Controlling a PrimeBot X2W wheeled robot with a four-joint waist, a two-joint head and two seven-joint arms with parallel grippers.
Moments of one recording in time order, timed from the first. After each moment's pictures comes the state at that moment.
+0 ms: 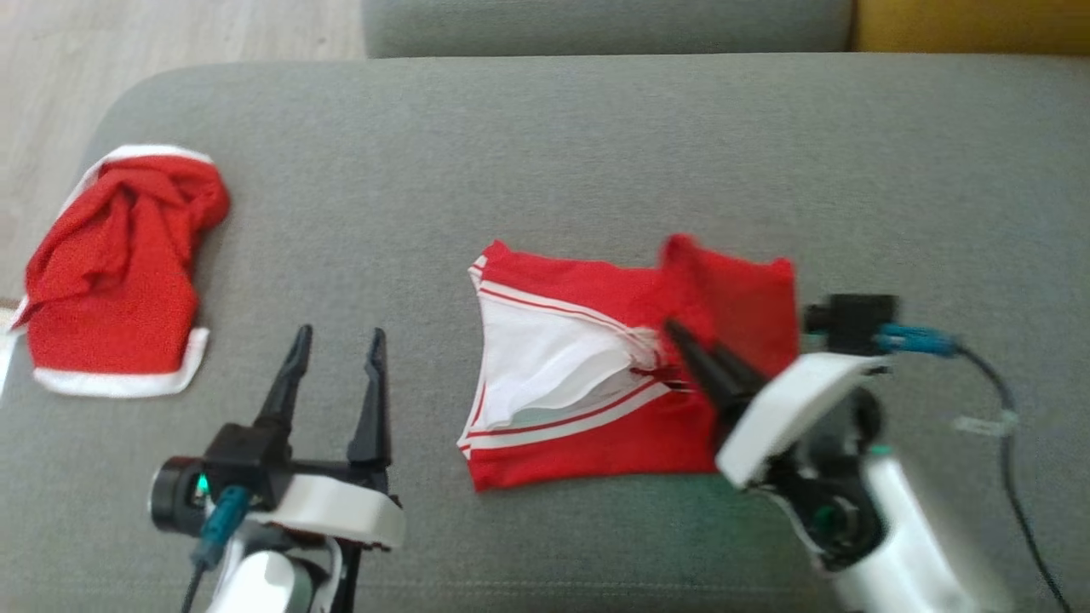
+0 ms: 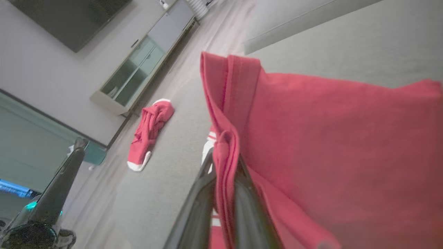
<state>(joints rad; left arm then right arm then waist) -0.04 0.21 -0.39 0.02 -0.28 0.24 -0.25 -0.20 -0.07 0.29 0.12 0.70 0.13 0.42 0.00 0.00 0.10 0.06</state>
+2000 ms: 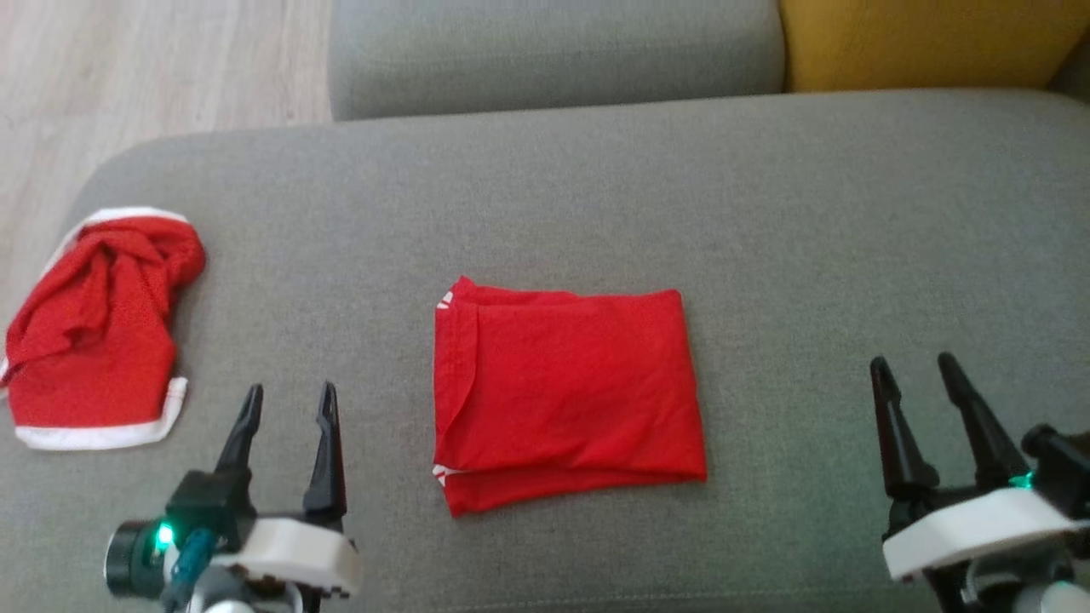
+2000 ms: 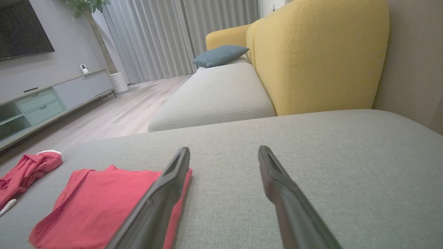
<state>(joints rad) 0.05 0.25 -0.35 0.04 -0.28 0.27 -0.24 0.14 -0.11 -0.01 -0.12 0.29 0.13 0.06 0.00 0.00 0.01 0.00</state>
